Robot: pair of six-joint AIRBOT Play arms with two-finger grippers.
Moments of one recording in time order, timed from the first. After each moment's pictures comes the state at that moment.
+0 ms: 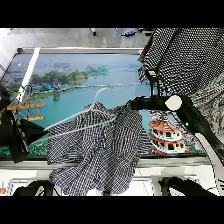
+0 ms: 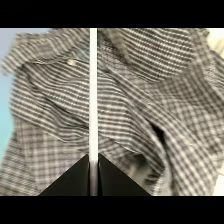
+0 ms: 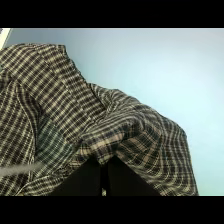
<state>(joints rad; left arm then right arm) 0.07 -0.62 1.22 -2.23 1.74 2.49 0.24 -1.17 1.07 -1.11 0.83 1.23</state>
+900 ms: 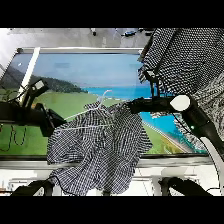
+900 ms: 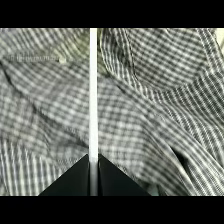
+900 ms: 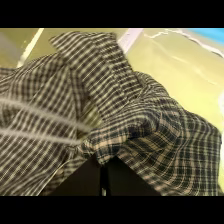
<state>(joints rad) -0.04 -0.90 1.08 -2.27 1.47 2.58 0.24 -1.10 1.07 -0.93 0.95 1.04</state>
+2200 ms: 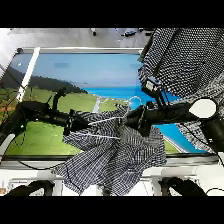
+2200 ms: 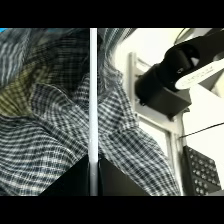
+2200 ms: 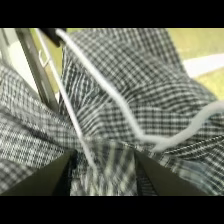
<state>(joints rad) -0.08 -1.24 0.91 -2.83 1.57 2.98 0.24 -0.94 1.07 -0.78 1.30 0.56</state>
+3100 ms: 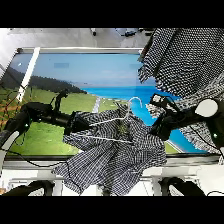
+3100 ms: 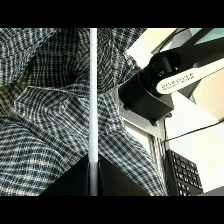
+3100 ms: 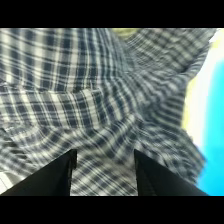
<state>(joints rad) -0.08 -1.28 0.90 -2.86 1.61 2.98 0.04 -0.98 1.02 -1.11 1.52 0.52</state>
